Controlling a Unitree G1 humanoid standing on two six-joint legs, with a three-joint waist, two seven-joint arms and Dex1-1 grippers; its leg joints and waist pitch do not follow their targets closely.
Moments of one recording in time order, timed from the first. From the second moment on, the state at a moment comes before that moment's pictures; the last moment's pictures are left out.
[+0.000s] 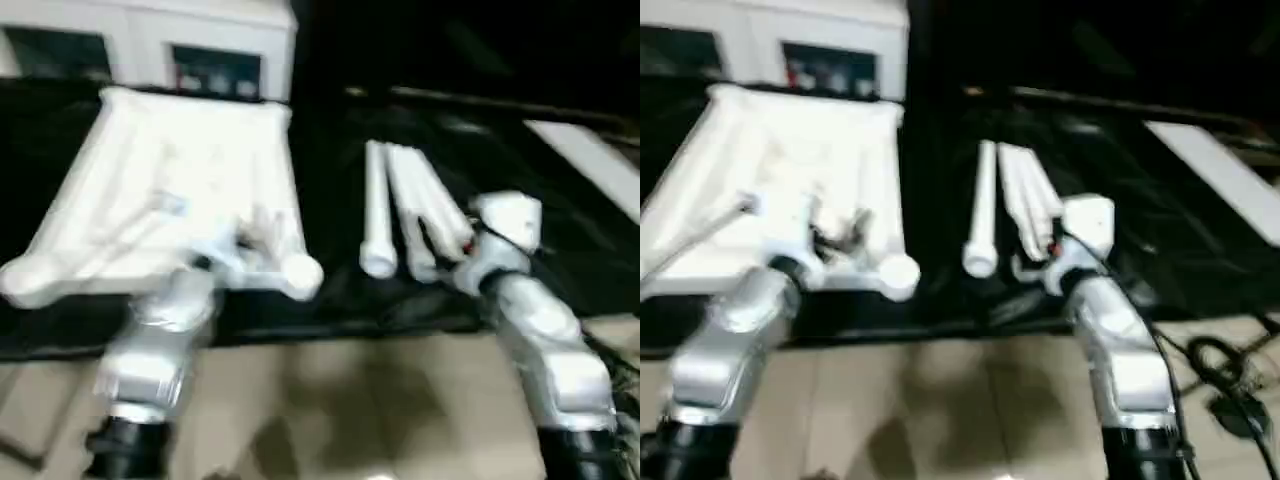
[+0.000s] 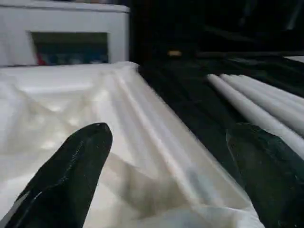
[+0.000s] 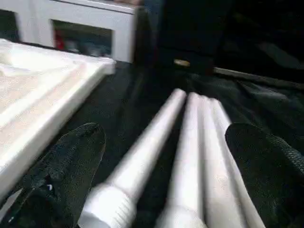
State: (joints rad) left arm -0.27 0.19 -0.04 -0.16 -0.11 0.46 -0.12; right arm -0.25 -0.19 -0.06 -0.08 0.18 0.36 0.19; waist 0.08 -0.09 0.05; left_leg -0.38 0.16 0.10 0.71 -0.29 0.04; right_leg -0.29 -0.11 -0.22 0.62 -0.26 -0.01
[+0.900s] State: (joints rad) left arm -0.25 0.21 -0.01 -0.21 -0.04 0.43 -0.07; right arm -0.23 -0.19 0.01 -0.09 0.18 0.39 0.24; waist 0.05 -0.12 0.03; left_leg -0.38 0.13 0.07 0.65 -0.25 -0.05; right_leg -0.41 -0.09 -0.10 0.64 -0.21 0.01
